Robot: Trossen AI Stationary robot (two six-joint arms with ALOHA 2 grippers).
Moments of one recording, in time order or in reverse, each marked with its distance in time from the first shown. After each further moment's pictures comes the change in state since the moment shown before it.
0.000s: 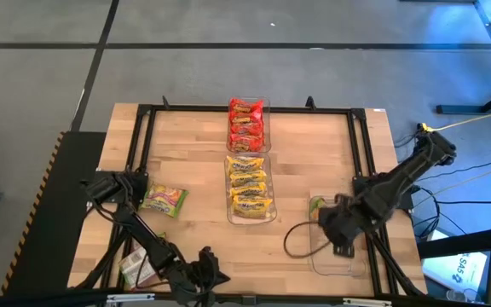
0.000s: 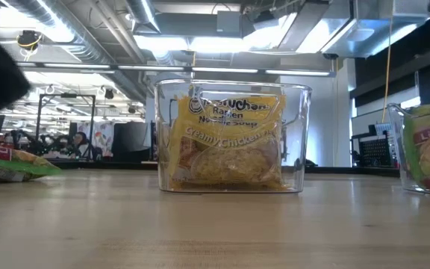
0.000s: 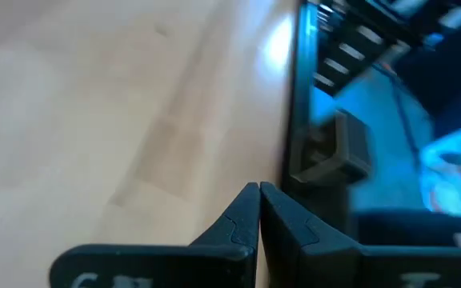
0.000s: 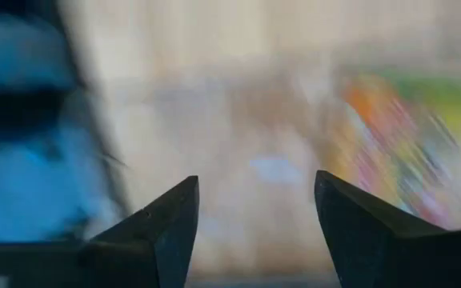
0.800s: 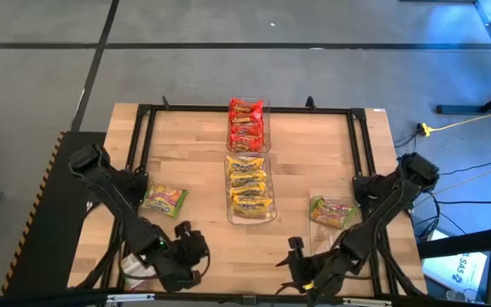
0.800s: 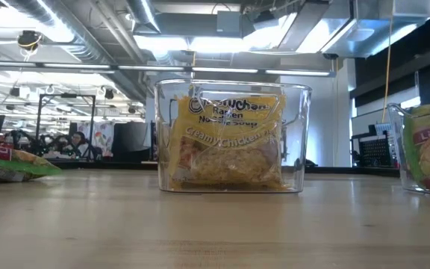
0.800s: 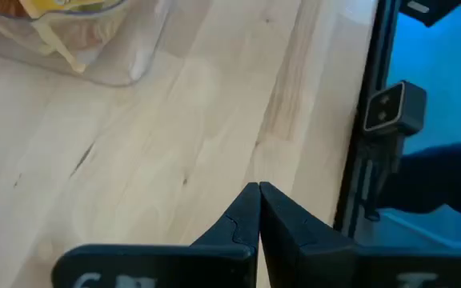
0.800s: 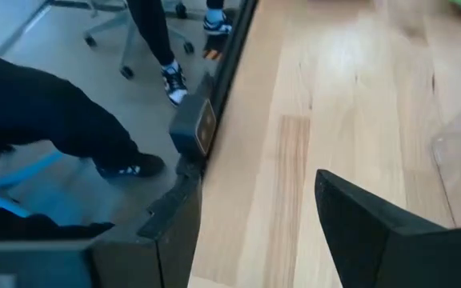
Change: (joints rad) left arm 0.032 -0.333 0.183 -0.948 0.145 -0.106; right arm 0.144 0.338 -0.044 1.026 0.454 -0.440
